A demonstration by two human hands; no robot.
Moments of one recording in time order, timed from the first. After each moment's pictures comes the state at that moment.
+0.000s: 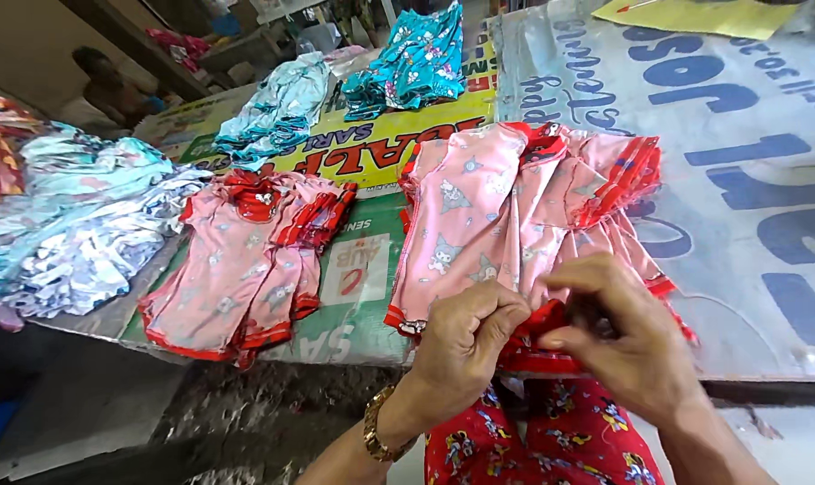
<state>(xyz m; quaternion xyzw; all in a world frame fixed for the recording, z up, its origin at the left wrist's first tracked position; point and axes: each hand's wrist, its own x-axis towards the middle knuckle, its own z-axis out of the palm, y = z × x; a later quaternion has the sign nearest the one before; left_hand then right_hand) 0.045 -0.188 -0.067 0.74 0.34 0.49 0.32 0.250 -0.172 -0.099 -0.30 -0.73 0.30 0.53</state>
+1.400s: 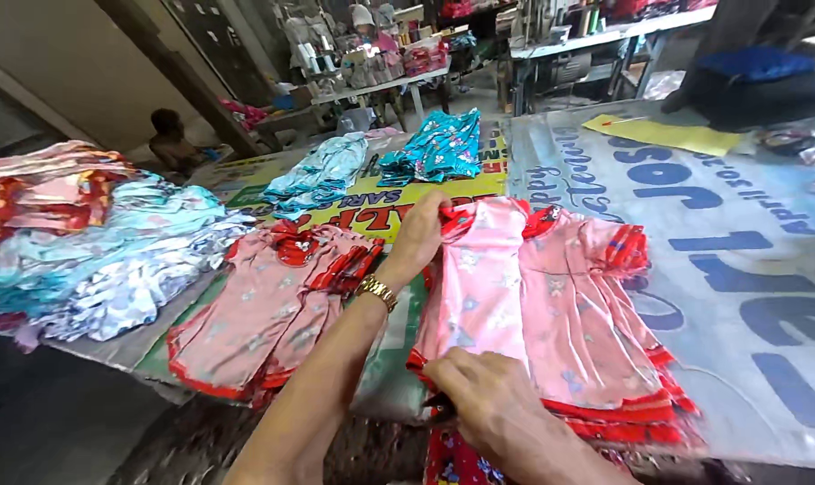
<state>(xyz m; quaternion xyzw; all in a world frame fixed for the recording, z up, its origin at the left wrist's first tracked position) -0.031 -0.021 -0.013 0.79 0.54 0.31 0.02 0.137 -0.175 -0.083 -0.24 -0.87 0.03 0.43</state>
